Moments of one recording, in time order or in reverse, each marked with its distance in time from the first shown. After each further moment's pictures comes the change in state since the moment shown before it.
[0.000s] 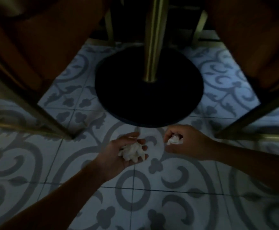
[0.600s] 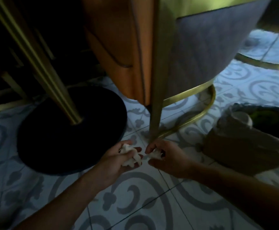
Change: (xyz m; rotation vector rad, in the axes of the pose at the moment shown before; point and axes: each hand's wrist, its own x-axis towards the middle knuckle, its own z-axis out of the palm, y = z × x) left_hand 0.044 -0.028 0.190 0.582 -0.225 -0.036; right_hand -0.146 0.031 -0.068 0.120 0.412 0.313
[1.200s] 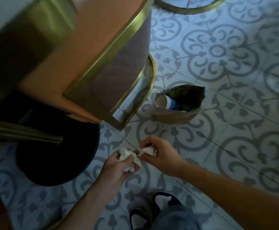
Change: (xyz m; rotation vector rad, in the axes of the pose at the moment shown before) left_hand -0.139 0.128 0.181 0.139 -0.048 -0.418; right_hand -0.157 -0.099 -0.150 0.489 0.315 0.356
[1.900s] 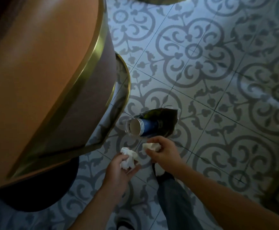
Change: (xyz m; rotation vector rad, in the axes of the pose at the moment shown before) left_hand 0.083 0.074 0.152 -0.202 0.176 -0.290; right_hand 0.067 0.028 -0.145 0.320 0.266 0.429
